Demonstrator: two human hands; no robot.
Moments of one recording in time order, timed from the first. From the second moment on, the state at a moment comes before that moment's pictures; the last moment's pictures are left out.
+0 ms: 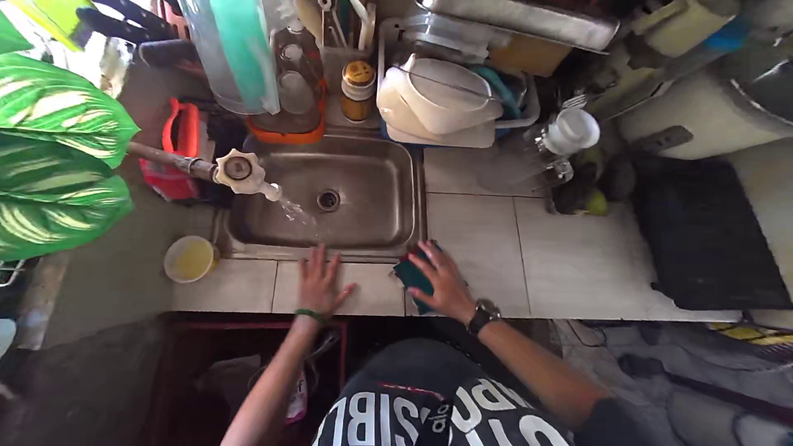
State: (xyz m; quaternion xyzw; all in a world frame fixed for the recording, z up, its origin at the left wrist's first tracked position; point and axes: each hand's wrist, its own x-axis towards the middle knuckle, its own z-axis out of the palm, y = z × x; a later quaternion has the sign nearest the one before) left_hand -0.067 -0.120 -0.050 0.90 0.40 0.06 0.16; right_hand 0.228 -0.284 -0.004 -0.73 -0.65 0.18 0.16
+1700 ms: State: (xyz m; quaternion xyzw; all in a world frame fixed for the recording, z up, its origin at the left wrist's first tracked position) left_hand -0.035 0.055 0.195 0.75 0.33 0.46 0.34; right_hand 0.071 -0.032 0.070 -0.34 -0.02 0.76 0.55
